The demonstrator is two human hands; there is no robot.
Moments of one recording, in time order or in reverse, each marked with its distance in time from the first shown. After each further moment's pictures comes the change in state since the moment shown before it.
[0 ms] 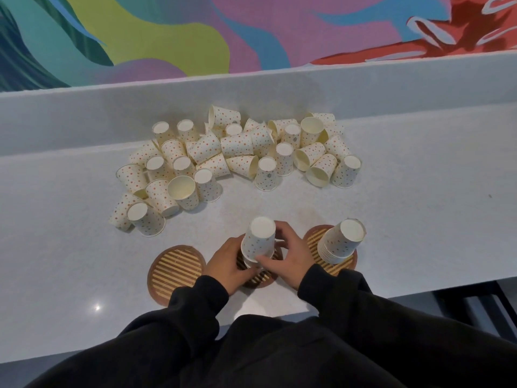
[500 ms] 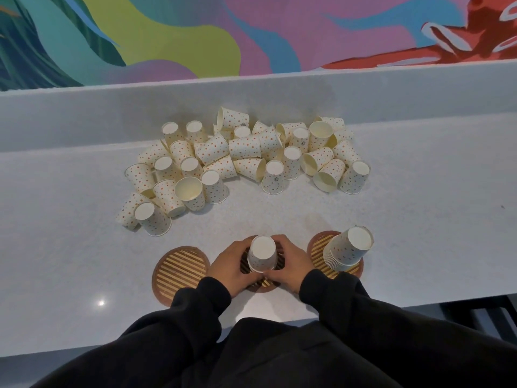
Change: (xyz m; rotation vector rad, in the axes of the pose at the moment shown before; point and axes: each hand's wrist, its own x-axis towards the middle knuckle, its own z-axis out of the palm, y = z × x) left_hand 0.004 -0.001 -0.002 -0.001 -0.013 -0.008; right_hand 0.016 0.019 0.006 -0.214 -0.166 0.150
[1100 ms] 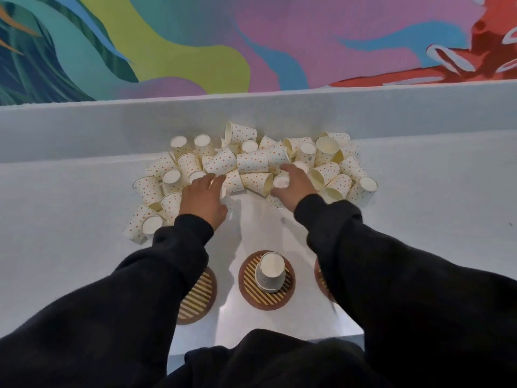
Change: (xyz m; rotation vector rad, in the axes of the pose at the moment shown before) left_hand 0.106 0.006 -0.133 0.677 0.326 -0.002; right_hand 0.109 -0.125 -0.089 -0.144 0.289 -0.046
